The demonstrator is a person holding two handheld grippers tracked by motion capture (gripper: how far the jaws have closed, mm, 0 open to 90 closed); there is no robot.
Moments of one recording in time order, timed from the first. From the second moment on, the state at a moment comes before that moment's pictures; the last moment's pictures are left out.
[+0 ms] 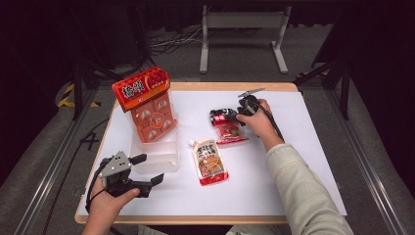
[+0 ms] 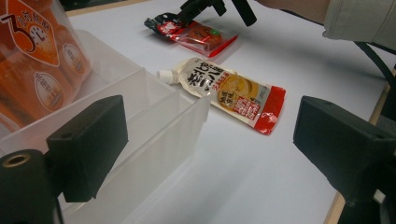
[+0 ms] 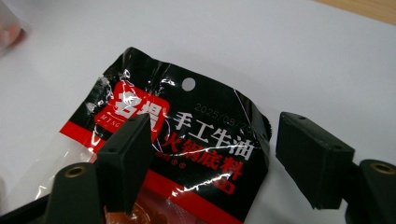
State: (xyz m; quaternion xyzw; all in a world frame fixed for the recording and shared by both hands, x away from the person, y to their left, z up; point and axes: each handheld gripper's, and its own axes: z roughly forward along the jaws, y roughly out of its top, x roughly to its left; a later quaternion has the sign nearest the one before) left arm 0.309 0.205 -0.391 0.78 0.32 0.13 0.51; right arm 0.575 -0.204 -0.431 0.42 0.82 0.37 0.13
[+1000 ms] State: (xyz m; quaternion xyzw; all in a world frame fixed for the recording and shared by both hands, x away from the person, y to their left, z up) left arm 0.310 0.207 -0.391 0.78 0.33 0.13 0.51; right arm 0.574 -0.187 -0.432 0.46 0.82 0.30 0.17
